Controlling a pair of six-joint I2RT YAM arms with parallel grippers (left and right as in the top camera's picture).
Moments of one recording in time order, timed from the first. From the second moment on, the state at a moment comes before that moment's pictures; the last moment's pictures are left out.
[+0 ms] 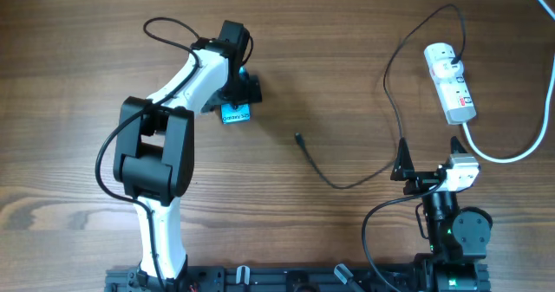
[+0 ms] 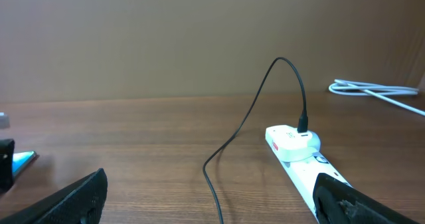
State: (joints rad) left arm -0.29 2.16 1.58 -0.87 -0.06 -0.47; right arm -0.02 0.02 0.01 0.00 -0.05 0.05
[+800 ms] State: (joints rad) left arm -0.29 2.16 1.58 -1.10 0.02 -0.49; right arm -0.02 0.02 0.01 0.00 -0.05 0.05
